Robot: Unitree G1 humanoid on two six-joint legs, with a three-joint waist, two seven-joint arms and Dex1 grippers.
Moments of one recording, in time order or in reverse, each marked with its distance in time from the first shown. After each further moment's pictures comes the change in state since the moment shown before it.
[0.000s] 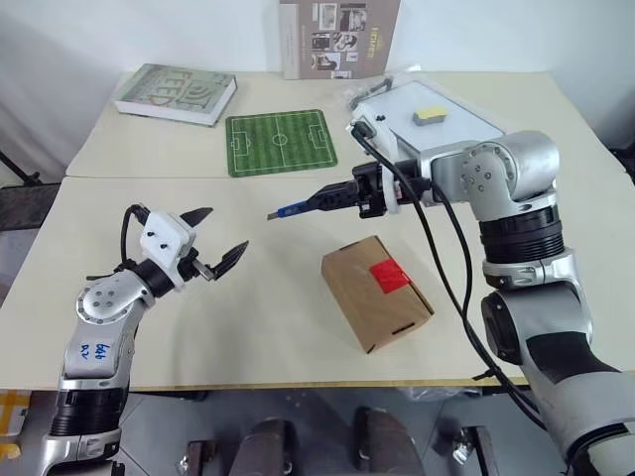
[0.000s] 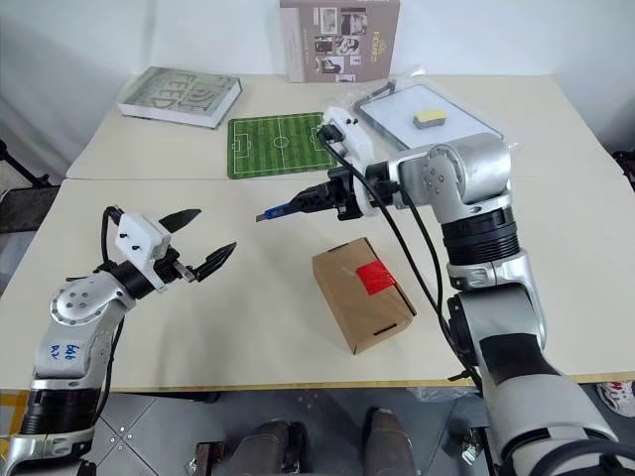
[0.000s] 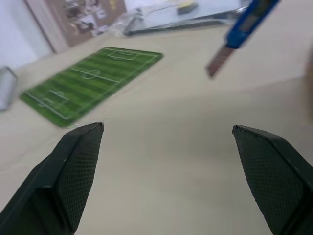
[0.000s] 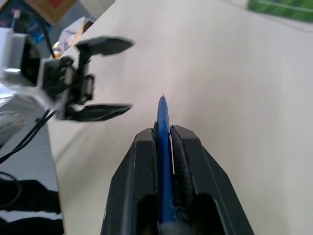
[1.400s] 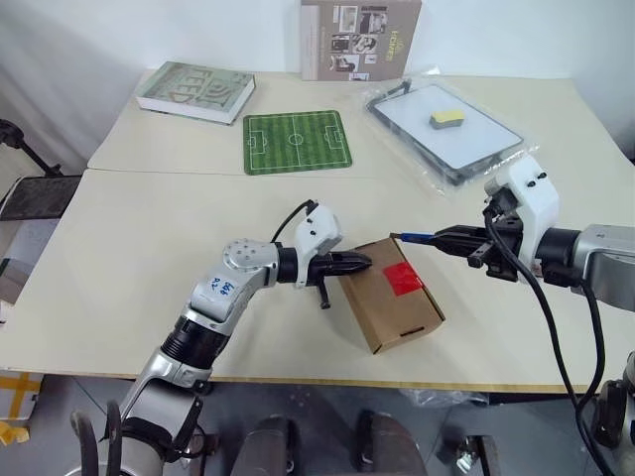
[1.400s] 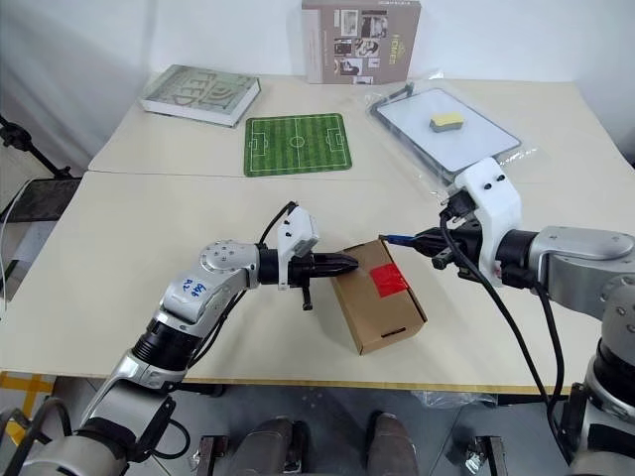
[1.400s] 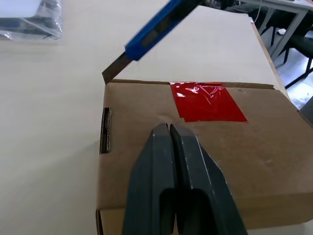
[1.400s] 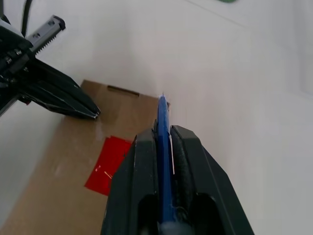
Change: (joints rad) left arm -0.477 -0.262 -0.486 0.224 0.050 0.246 -0.176; right arm 0.591 -0.414 -0.443 -0.856 0.433 0.278 -0.476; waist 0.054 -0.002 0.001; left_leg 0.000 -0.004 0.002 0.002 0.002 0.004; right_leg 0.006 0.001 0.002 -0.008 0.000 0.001
